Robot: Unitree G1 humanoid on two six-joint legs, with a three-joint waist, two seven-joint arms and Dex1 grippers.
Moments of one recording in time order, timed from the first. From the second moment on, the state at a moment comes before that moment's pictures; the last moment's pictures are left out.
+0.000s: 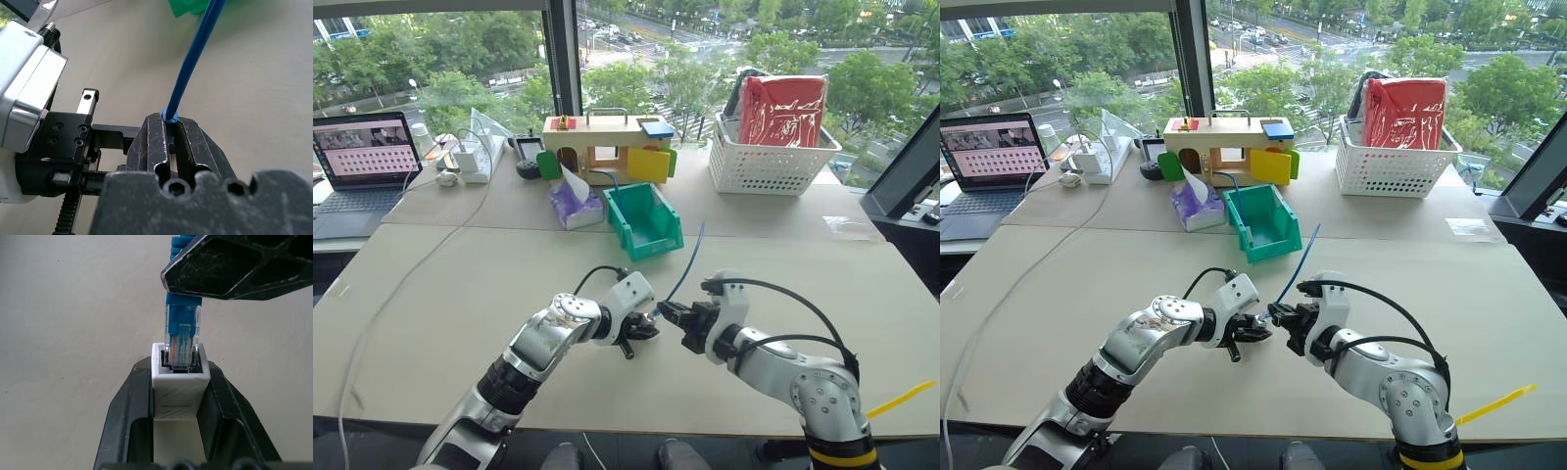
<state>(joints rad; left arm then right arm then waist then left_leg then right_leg) -0.55 0.36 -0.44 -0.17 -0.20 0.98 -0.72 -0.19 -0.34 0.04 -0.53 1.13 1.01 -0.29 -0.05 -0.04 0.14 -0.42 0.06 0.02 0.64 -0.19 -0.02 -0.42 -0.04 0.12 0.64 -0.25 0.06</state>
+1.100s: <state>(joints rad) -0.61 0.36 -0.45 -0.16 -0.24 1.08 -0.73 -0.26 -0.35 0.15 -0.63 0.86 1.12 -0.25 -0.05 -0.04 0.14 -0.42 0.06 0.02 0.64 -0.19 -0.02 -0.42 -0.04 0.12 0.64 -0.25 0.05</state>
